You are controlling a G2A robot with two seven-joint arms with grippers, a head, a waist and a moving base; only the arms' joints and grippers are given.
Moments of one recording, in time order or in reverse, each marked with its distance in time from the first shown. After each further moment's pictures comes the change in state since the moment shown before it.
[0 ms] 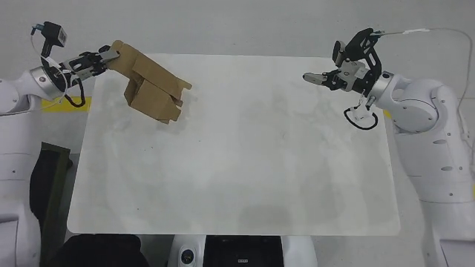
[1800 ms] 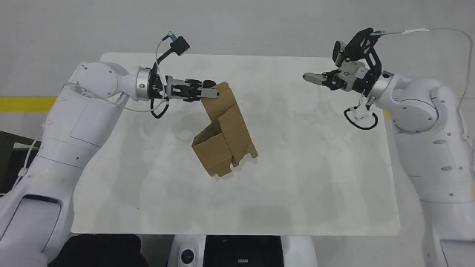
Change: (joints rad) left arm -0.131 -0.123 0.495 -0.229 -0.126 -0.081 -0.125; right arm 0.000 0.000 0.000 0.000 0.000 0.000 0.000
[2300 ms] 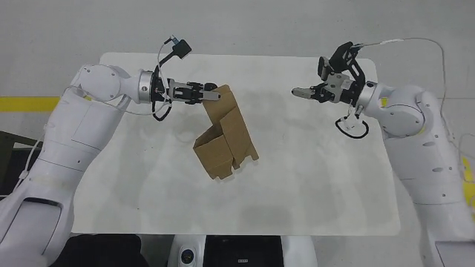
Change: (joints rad) left arm 0.025 0.003 -0.001 -0.036 0.024 0.044 0.008; right arm -0.006 -0.006 -0.088 0.032 0.124 -0.026 0.106
